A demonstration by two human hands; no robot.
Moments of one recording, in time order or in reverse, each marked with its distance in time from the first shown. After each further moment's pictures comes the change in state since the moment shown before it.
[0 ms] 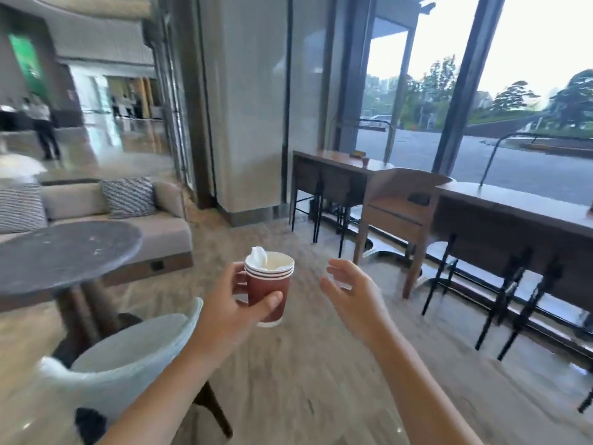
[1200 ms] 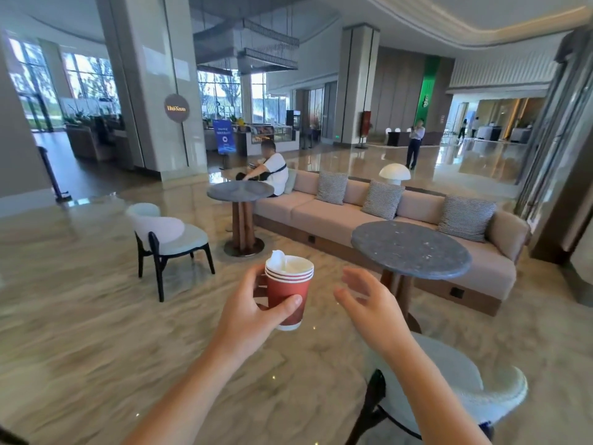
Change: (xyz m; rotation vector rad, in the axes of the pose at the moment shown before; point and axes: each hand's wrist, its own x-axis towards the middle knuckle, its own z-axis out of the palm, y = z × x) left_hand -0.263 0.027 -0.381 0.439 1.015 -0.238; right_hand -0.175 -0.258 0.379 0.352 -1.000 -0.577
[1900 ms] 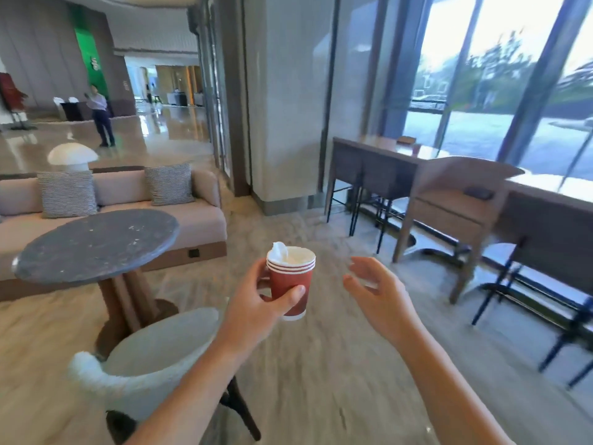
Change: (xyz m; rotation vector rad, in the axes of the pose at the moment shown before) left_hand -0.122 0.145 0.470 -0.366 -0.930 0.150; right_hand -0.246 0.148 -0.391 -0.305 0.869 0.554
